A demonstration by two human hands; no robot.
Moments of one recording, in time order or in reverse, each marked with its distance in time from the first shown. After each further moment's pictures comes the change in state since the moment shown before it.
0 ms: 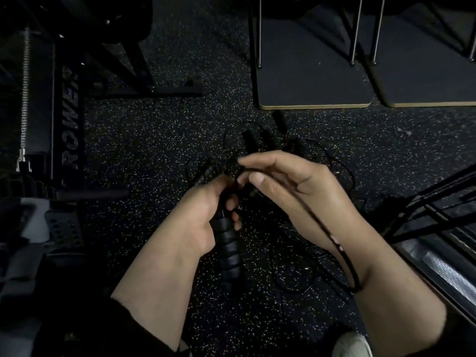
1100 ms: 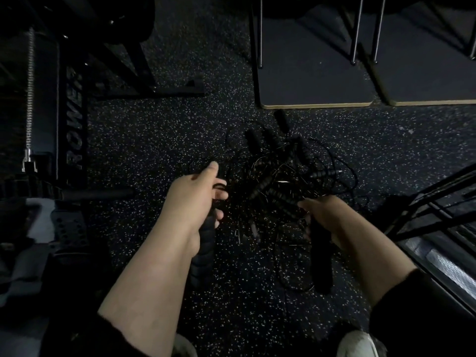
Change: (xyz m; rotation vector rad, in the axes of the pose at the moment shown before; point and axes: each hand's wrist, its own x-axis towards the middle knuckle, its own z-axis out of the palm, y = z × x) left_hand -0.002 0.007 -0.027 0.295 0.238 0.213; right_hand -0.001 0.112 -0.027 0.120 0.324 1.094
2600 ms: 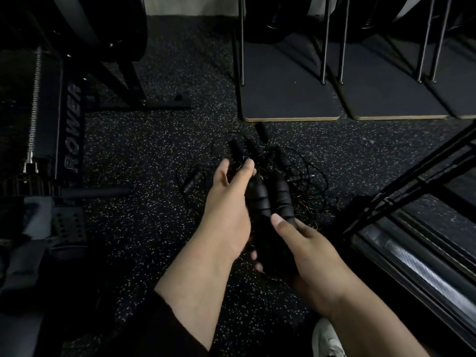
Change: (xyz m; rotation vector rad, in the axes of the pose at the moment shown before) left_hand -0.084 -0.006 0.058 -0.552 -0.251 -0.007; right_hand -0.176 0.052 0.011 0.524 -0.374 -0.309
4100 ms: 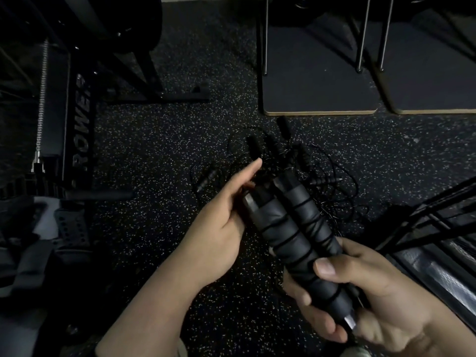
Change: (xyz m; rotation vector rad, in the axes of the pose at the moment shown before) left_hand 0.025 0.008 -0.031 0.799 -0.257 0.450; right_hand 0.042 -0.051 -0.053 0.213 -0.784 0.275
